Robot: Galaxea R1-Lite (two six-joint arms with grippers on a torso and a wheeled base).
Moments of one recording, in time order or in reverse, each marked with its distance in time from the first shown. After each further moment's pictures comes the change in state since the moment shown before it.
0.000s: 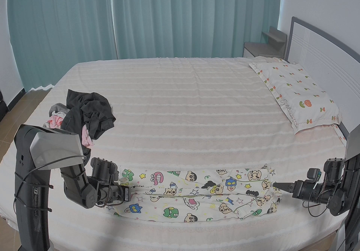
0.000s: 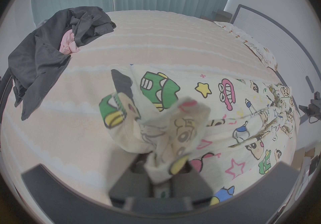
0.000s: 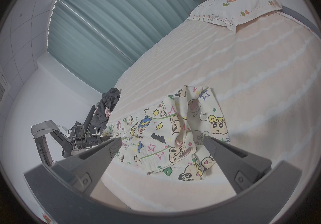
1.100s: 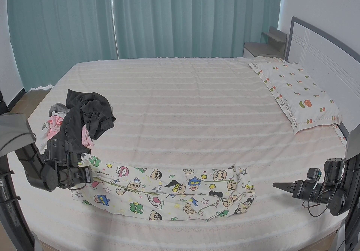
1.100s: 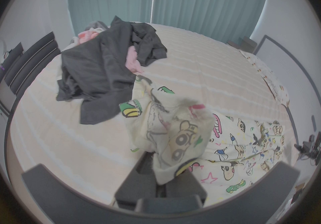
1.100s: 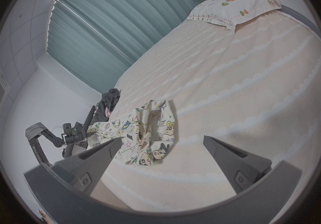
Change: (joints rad) left arm 0.369 -0.337 0.096 0.167 -0.075 0.023; right arm -0.002 0.000 0.000 0.000 0.001 0.004
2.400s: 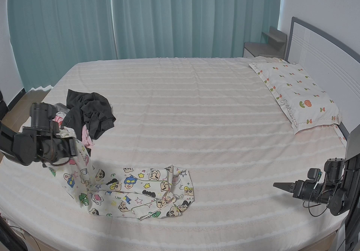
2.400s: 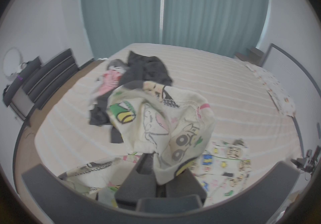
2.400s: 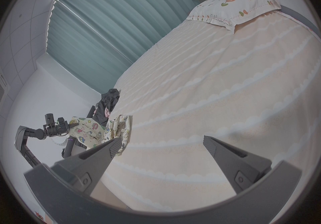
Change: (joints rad) left arm -0.217 -0.328 -0.193 0.434 0.254 -0.089; right arm -0.005 0.000 0.000 0.004 0.000 -0.004
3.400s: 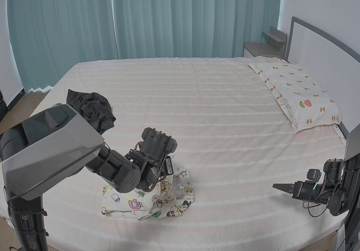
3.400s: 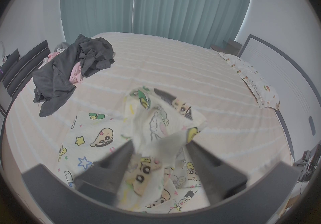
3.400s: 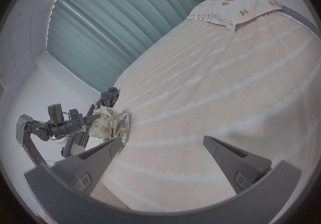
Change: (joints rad) left arm -0.538 0.455 -0.321 -0.051 0.241 -0.397; right arm 0.003 0.013 0.000 -0.002 0.000 -0.019
